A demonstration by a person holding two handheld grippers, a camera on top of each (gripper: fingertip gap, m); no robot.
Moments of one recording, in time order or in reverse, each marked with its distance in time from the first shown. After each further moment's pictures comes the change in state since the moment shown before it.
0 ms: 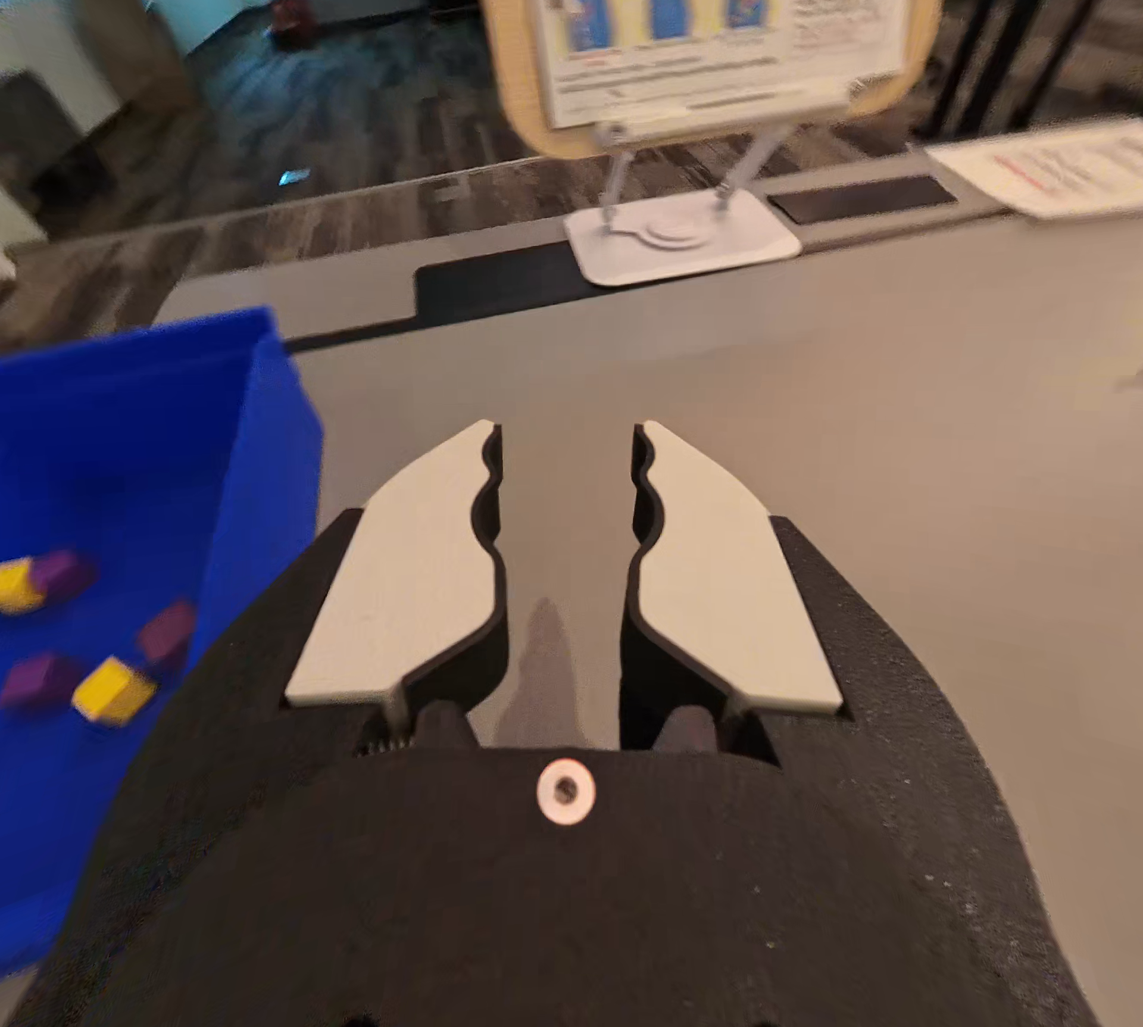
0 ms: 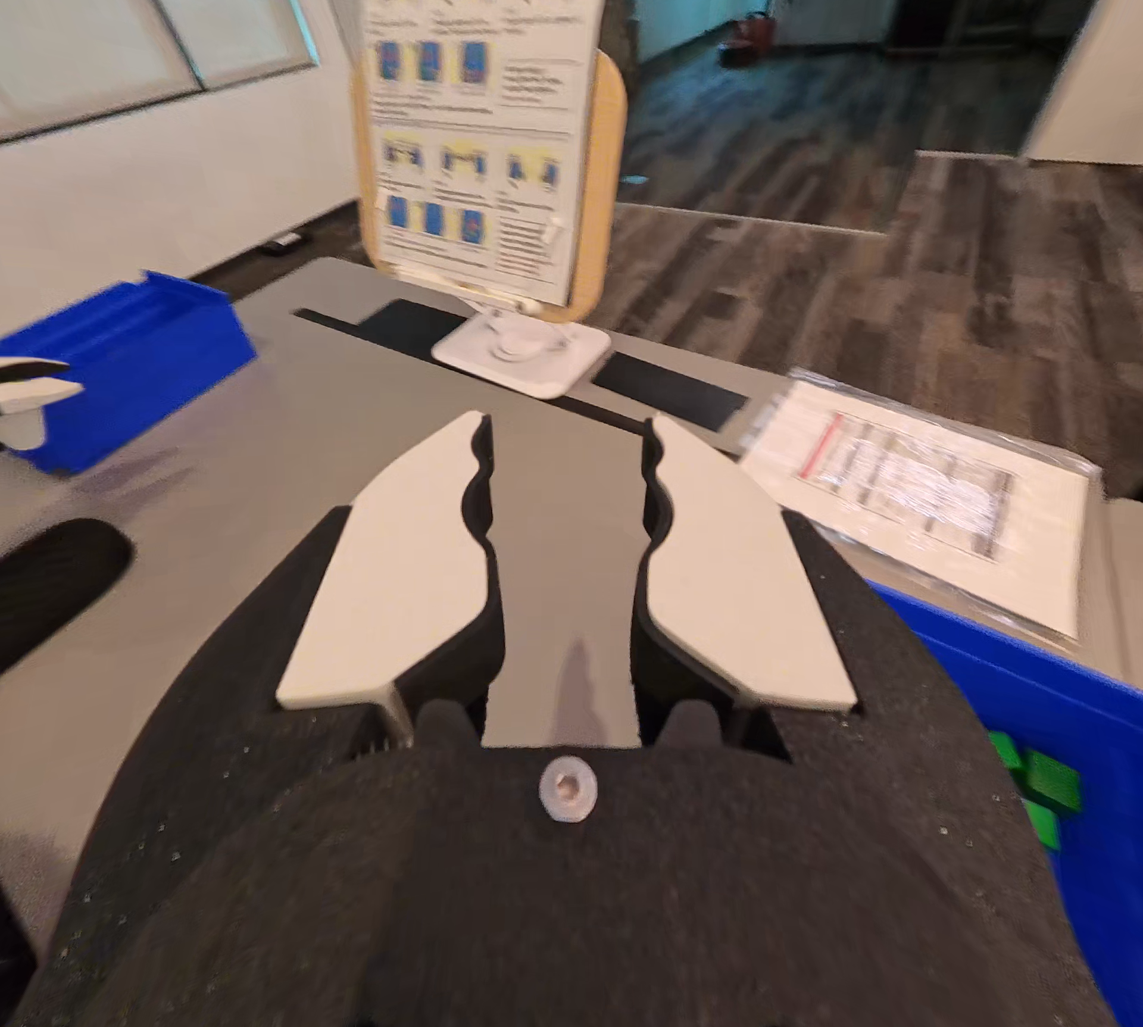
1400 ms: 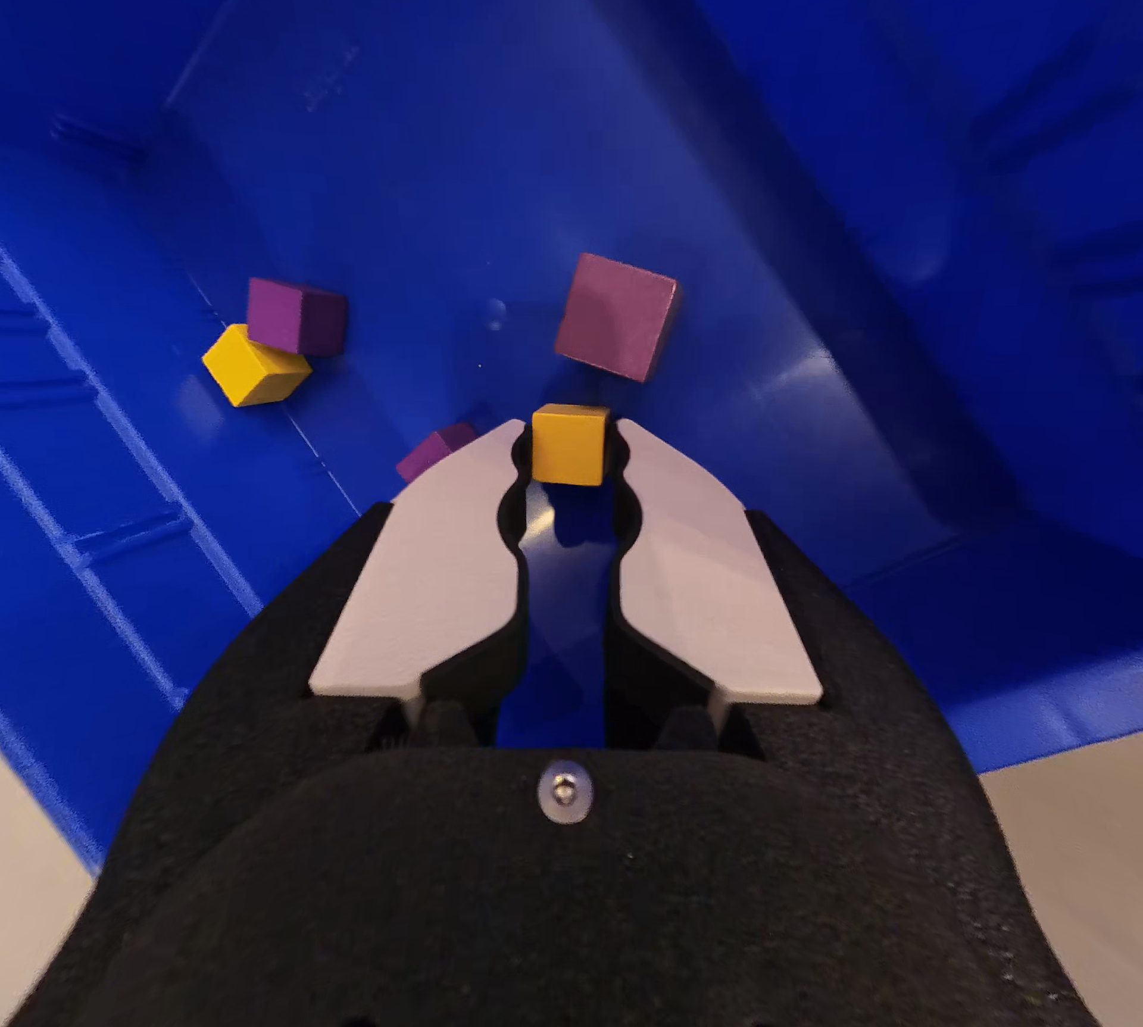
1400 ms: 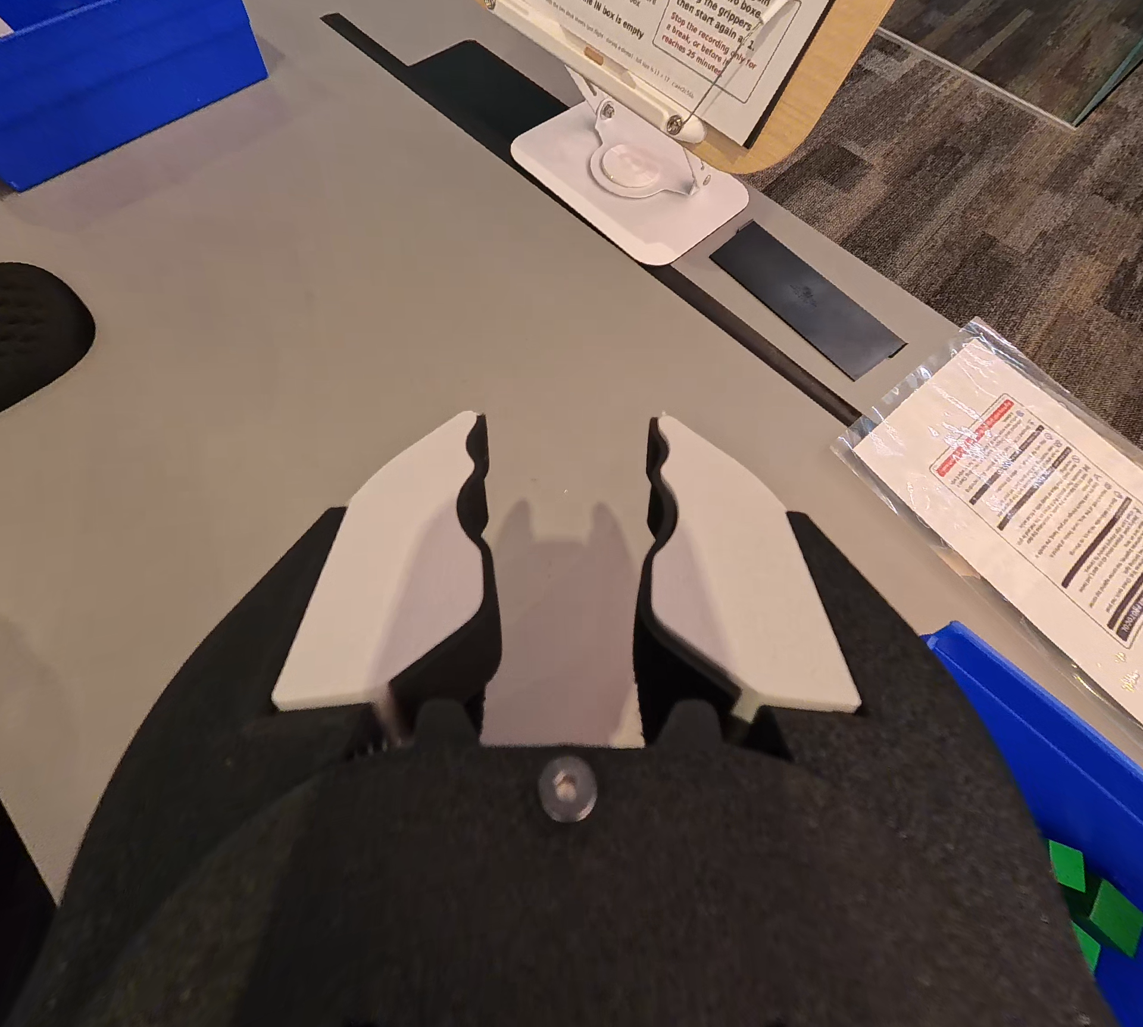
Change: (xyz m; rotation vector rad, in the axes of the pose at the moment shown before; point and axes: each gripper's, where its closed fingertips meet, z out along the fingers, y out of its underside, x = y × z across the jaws) left arm -0.233 0.166 0.023 -0.825 0.123 0.438; right arm -0.073 0.069 0.089 -0.349 -0.145 -0.236
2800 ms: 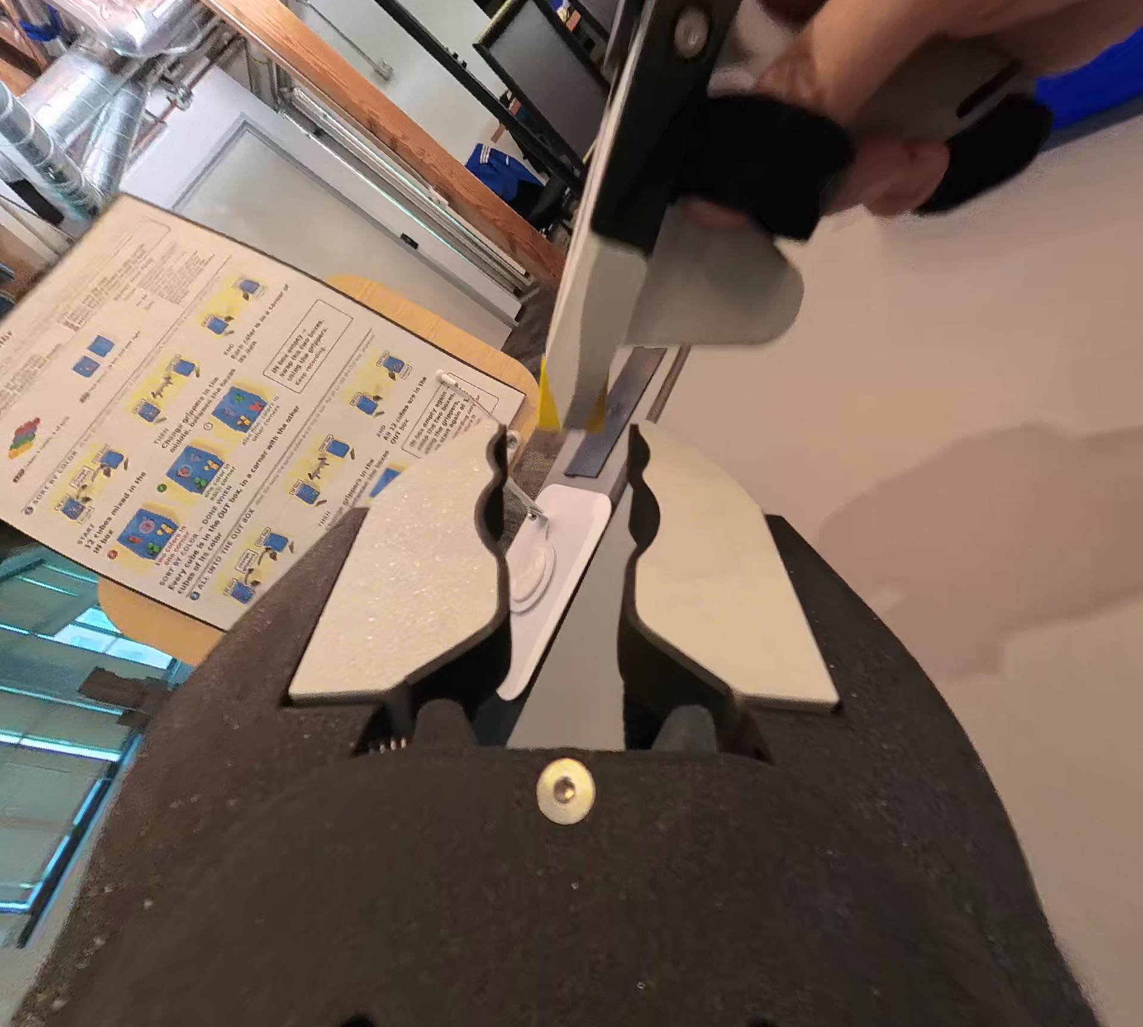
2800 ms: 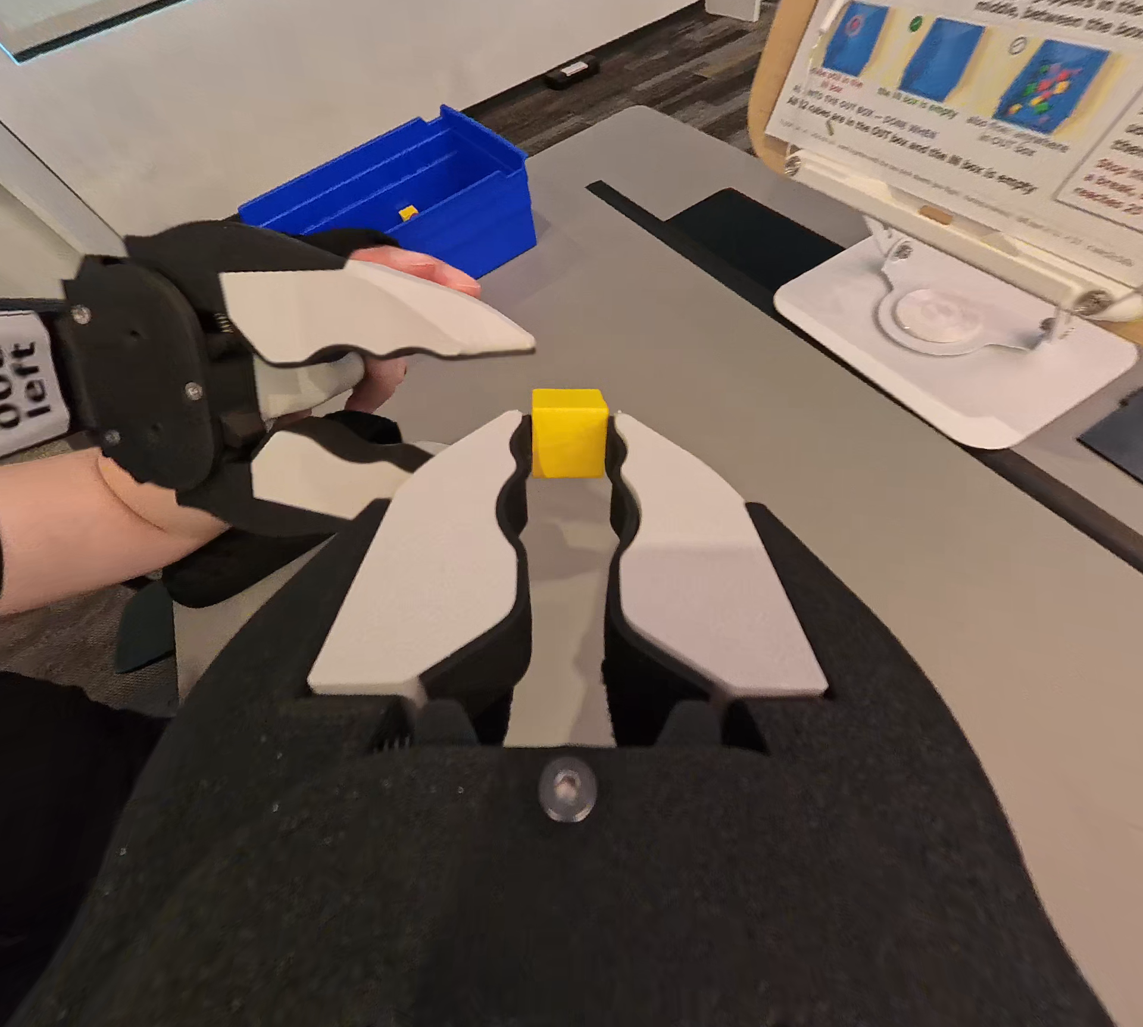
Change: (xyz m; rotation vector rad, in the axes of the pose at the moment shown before) left arm 0.333 -0.372 -0.199 1.179 -0.161 0.608; right arm -0.130 -0.073 0.093 0.162 -0.342 0.100
